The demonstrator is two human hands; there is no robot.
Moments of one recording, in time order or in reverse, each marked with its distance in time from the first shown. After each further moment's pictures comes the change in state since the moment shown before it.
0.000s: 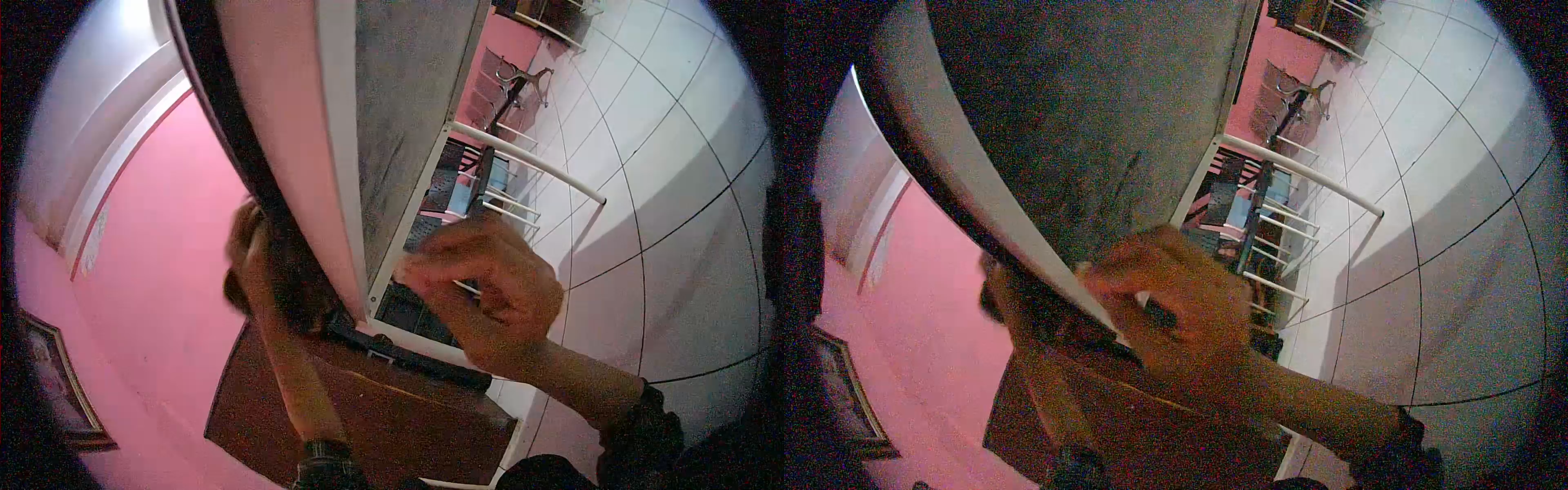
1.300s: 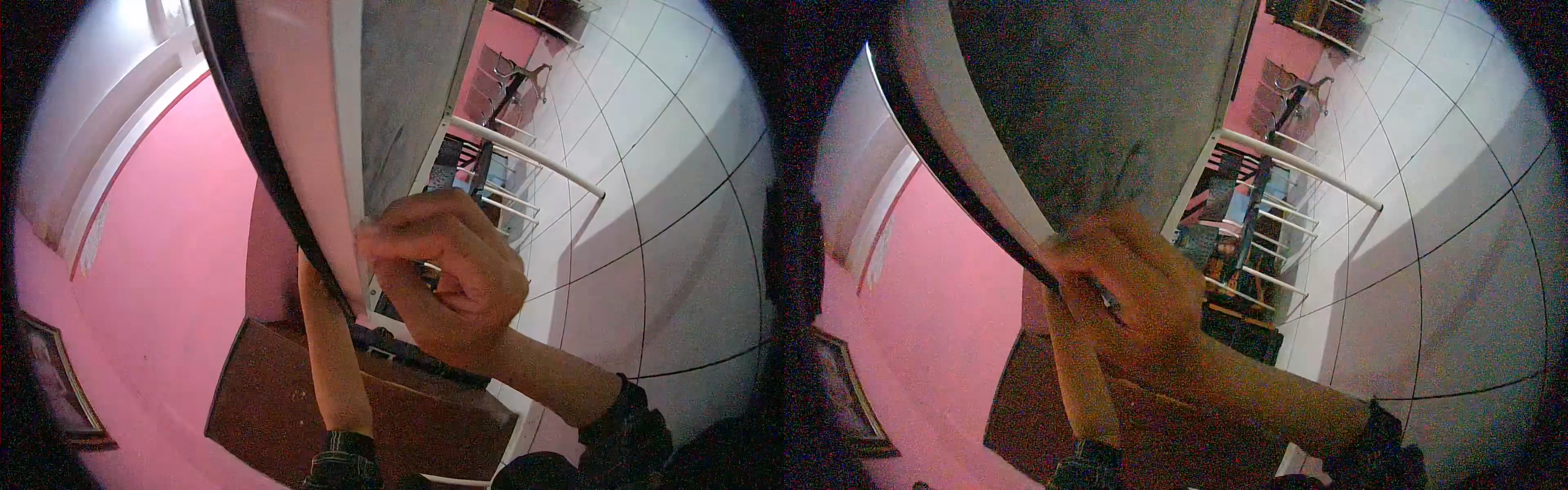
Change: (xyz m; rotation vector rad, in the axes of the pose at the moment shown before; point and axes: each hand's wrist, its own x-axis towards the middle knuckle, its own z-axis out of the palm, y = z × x) left_hand 0.001 0.061 0.028 -0.197 -0.065 -0.247; right_hand 0.000 0.006 0.038 0.032 0.196 -0.095
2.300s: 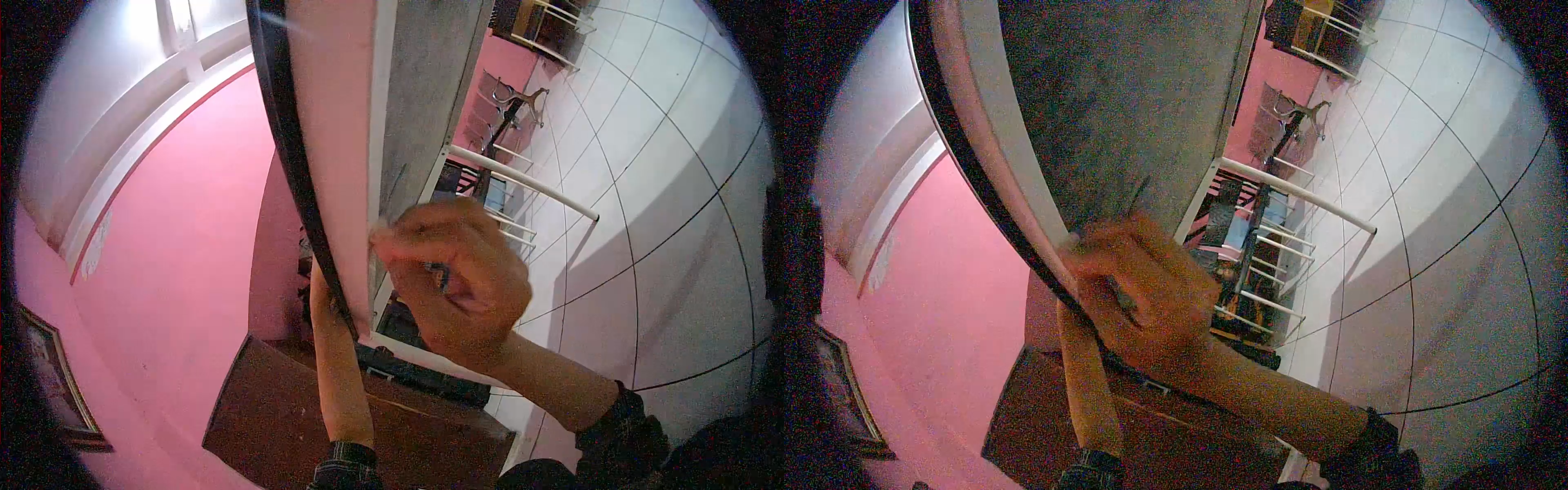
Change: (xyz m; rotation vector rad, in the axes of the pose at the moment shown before) left_hand 0.001 -0.006 0.007 -0.166 0.046 -0.156; right_hand 0.030 -0.013 -0.010 -0.063 0.018 -0.120
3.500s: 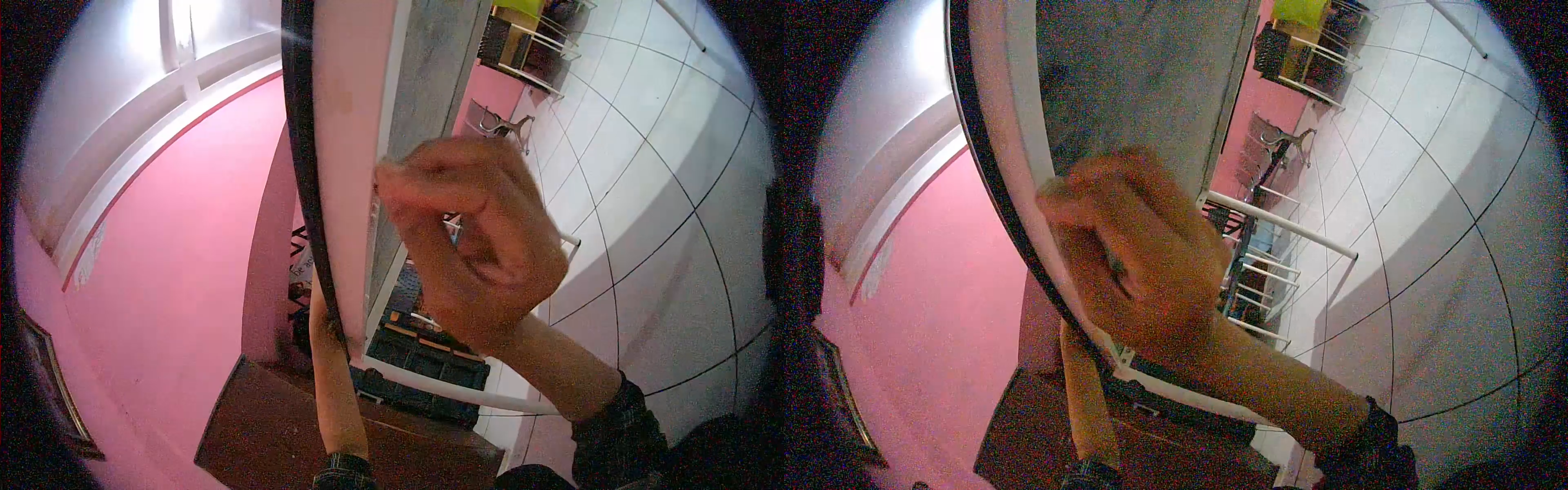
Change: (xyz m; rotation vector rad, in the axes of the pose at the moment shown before) left_hand 0.004 -0.011 0.008 -0.251 0.028 -0.197; right_hand 0.081 -0.017 -0.015 -0.033 0.122 -0.208
